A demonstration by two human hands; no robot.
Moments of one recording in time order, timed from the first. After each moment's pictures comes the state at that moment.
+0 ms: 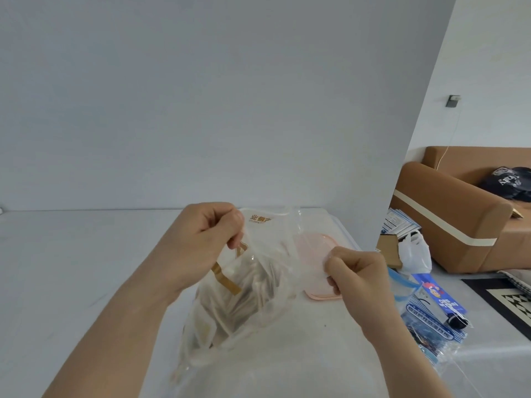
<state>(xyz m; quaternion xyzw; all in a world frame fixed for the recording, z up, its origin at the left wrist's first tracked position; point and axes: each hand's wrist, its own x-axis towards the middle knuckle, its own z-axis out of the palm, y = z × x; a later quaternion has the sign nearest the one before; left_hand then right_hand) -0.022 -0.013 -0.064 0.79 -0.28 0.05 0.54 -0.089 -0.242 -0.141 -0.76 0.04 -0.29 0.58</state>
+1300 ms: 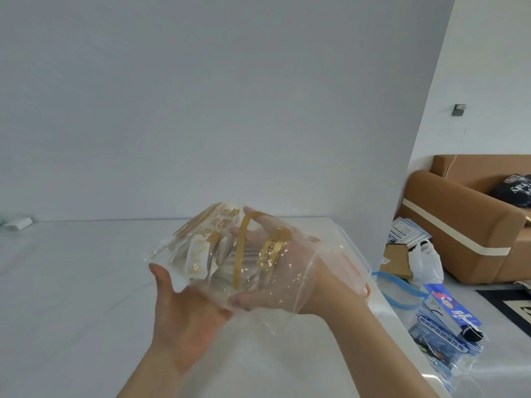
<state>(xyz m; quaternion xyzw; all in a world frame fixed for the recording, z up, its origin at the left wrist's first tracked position) -0.023 0.013 -0.170 0.29 -0.06 -0.22 0.93 -0.090 -0.173 -0.074 -0.94 -0.20 -0.16 0.21</state>
